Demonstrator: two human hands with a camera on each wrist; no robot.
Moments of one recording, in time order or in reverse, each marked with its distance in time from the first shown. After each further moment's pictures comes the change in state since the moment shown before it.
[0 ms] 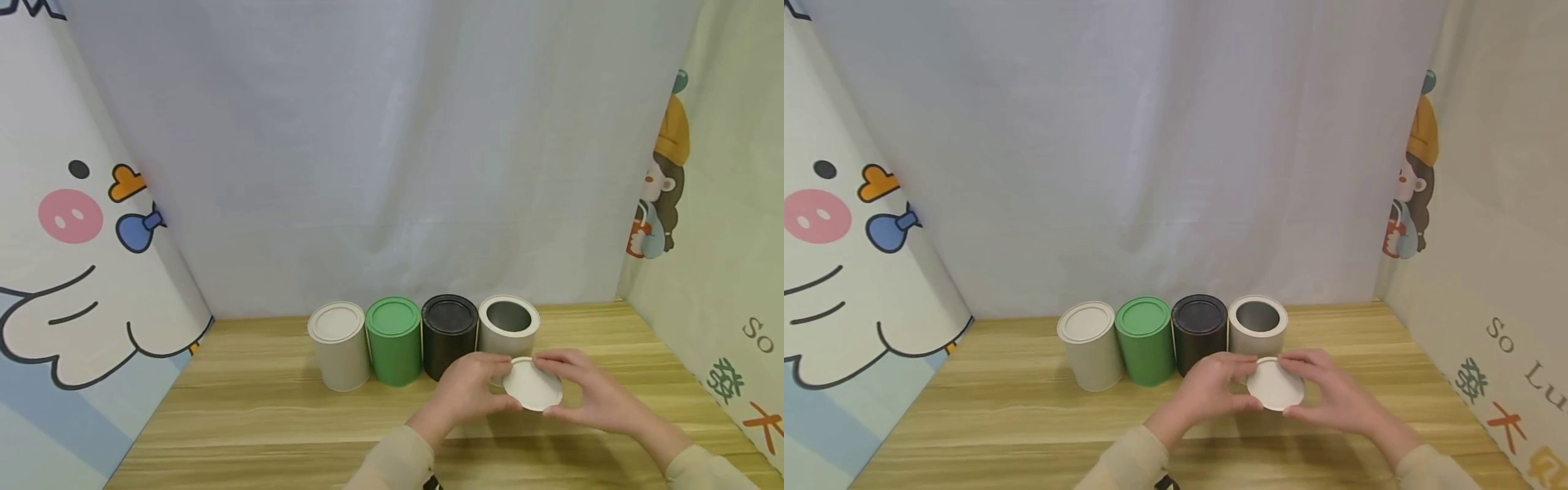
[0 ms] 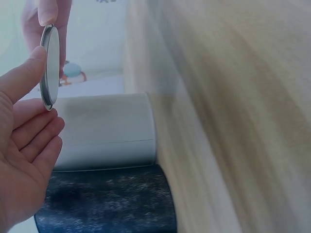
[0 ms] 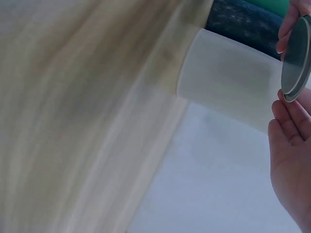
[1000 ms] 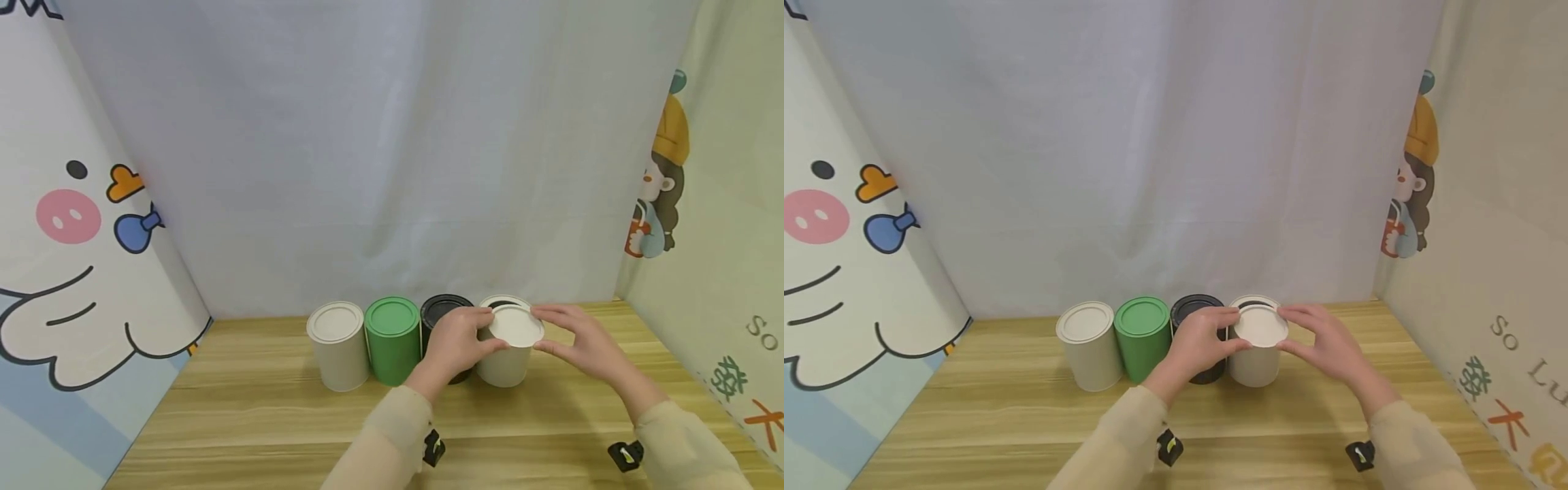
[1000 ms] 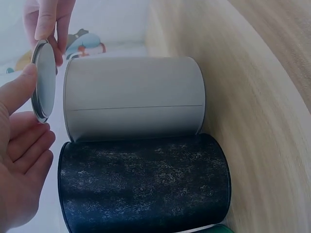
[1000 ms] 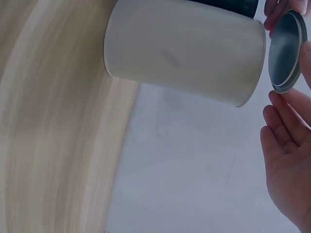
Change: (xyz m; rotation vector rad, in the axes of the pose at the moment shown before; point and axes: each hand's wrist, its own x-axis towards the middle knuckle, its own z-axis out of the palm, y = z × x) left_hand 0.037 -0.015 -0.039 0.096 0.087 -0.176; right_hand 0.053 0.016 -0.020 -0.072 0.082 0.145
